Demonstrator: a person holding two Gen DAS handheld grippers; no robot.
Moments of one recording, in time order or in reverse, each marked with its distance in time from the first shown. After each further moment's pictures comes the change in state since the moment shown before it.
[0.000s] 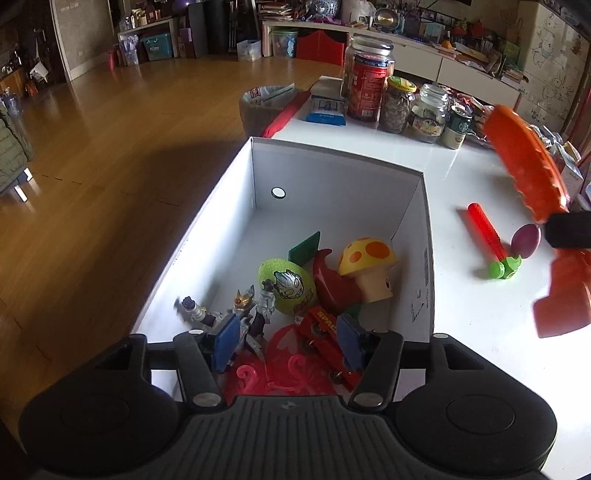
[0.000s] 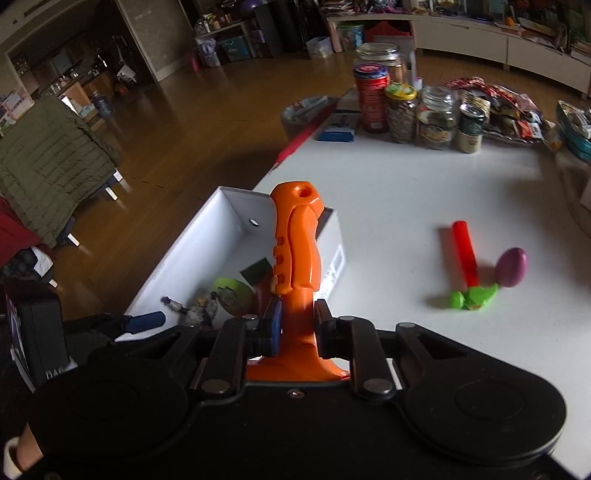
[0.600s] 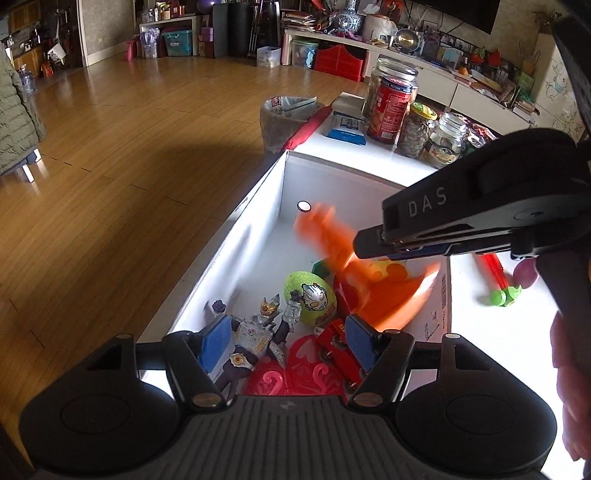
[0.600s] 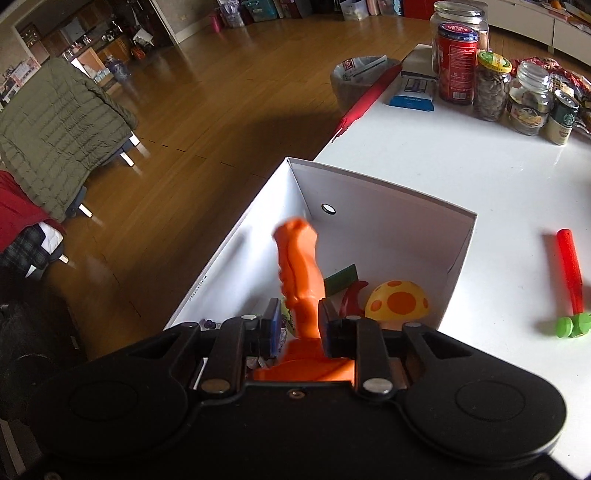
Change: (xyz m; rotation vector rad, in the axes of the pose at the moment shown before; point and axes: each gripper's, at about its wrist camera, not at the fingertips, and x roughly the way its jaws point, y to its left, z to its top) left arm -0.007 0.029 0.002 -0.095 -0.024 -0.013; right arm 0.102 0.061 0.019 0.000 0.113 0.074
